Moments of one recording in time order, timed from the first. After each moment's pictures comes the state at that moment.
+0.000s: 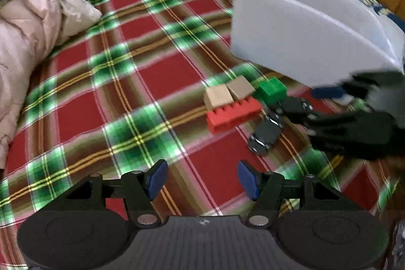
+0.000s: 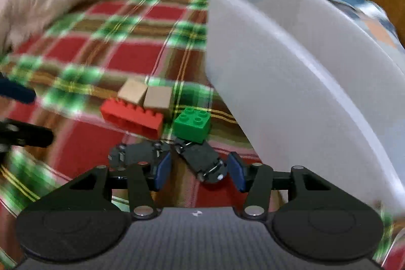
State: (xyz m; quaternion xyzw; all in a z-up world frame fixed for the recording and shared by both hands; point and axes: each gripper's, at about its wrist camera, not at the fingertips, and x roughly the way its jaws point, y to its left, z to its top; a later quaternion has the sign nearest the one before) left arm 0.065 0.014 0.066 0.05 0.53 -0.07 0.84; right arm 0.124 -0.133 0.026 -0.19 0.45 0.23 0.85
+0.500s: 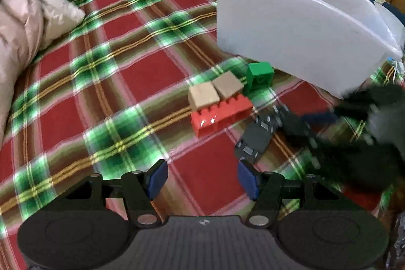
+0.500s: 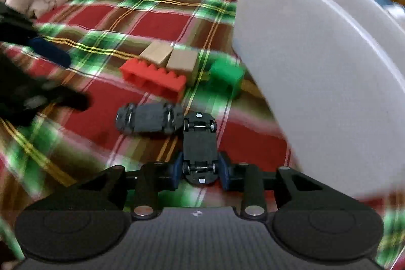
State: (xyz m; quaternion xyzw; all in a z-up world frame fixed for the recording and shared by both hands) left arm 0.086 -0.007 0.047 0.07 0.53 -0.08 0.84; right arm 0.091 -0.148 0.011 -0.17 0.48 0.27 0.82
